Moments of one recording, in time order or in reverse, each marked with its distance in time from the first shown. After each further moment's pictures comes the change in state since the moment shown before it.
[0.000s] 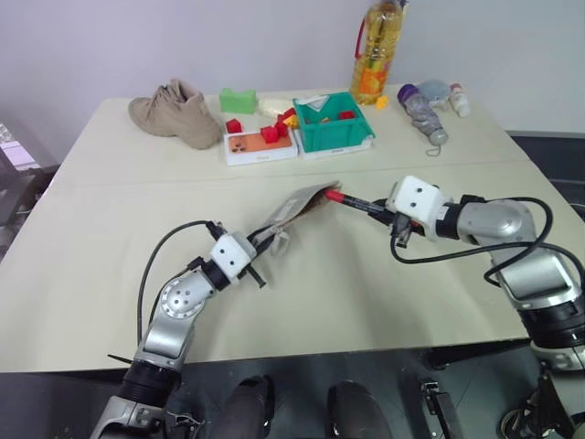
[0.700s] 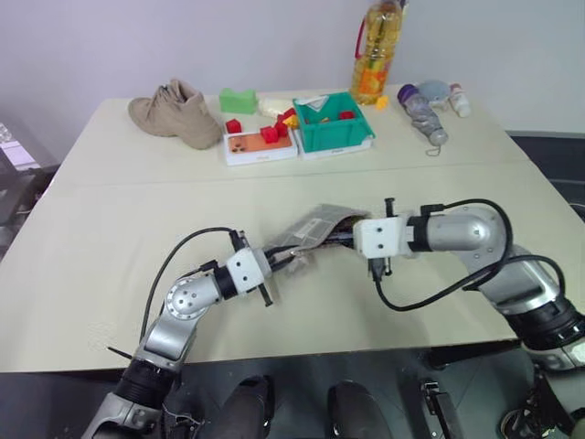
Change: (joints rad) left arm -0.031 0.052 -0.076 -0.048 -0.010 0.015 -0.177; right arm -0.064 0.023 0.194 -0.075 -0.183 -0.252 0.171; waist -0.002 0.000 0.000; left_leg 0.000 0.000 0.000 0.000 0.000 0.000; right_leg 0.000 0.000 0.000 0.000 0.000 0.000
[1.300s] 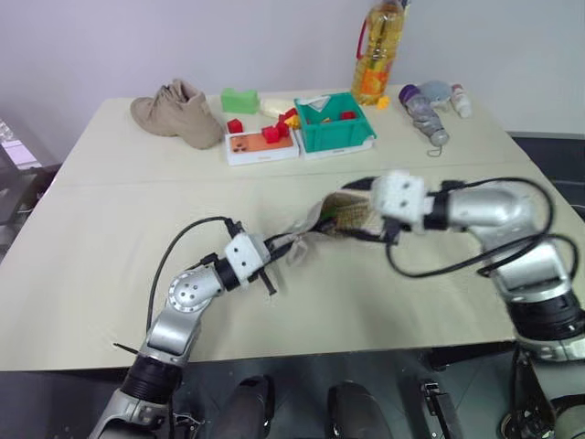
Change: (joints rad) left arm -0.028 -0.089 0.065 -0.016 -0.059 0.122 0.092; right arm -0.026 0.044 -0.335 -0.071 0.360 0.355 0.039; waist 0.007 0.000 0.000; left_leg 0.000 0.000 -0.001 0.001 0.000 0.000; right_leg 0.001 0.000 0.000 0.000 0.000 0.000
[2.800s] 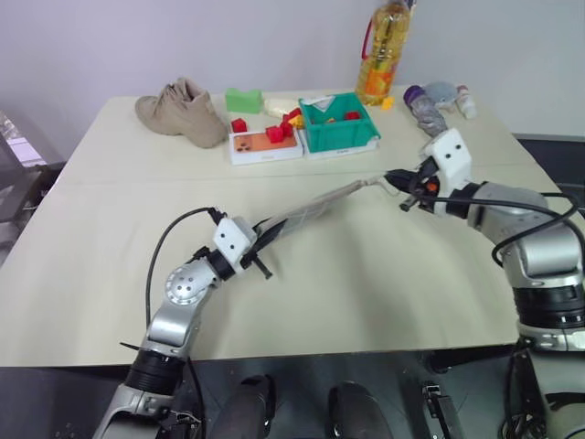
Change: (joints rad) left arm 0.006 0.030 0.034 0.034 -0.045 -0.030 0.005; right arm 0.000 0.026 -0.054 0.276 0.060 0.133 -0.391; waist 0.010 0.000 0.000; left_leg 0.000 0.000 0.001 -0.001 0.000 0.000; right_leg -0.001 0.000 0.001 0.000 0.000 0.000
